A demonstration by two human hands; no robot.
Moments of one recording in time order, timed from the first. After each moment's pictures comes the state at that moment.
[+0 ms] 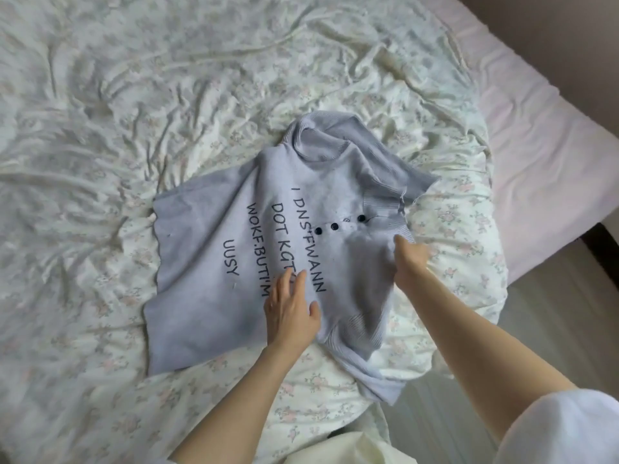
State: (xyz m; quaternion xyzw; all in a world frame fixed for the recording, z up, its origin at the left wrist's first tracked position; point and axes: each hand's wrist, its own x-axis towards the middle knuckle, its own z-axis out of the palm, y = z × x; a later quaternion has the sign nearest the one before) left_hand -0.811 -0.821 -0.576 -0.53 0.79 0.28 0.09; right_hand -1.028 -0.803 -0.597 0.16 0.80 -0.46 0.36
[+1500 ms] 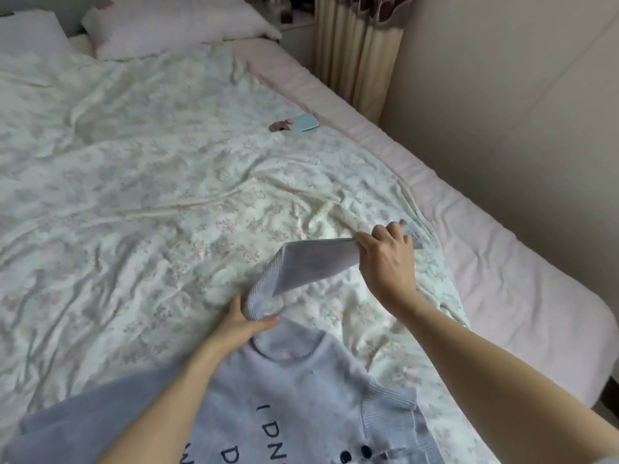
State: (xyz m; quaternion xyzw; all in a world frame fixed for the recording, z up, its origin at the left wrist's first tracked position) left_hand -1.004 -1.115 -0.612 -0.55 0.57 0.61 0.00; right_hand -1.240 -1.021 -0.552 -0.49 0.85 -0.15 -0.15
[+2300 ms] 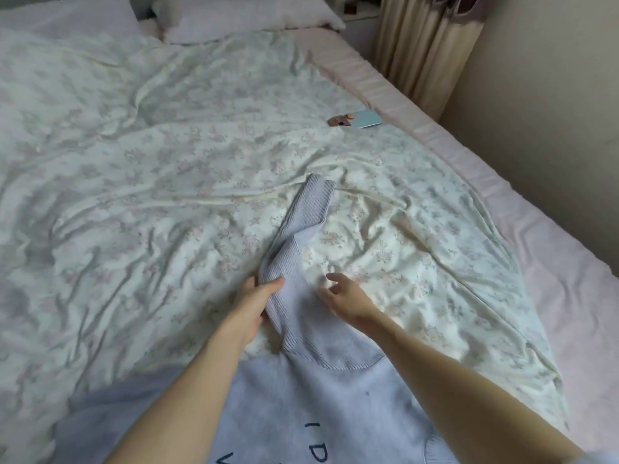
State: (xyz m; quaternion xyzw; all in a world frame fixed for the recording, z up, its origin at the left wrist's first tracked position) left_hand -0.990 -1.189 -0.634 -0.61 0.34 0.70 -0.18; right_hand -1.145 -1.102 -0.622 -0.37 0.76 -0.25 0.47
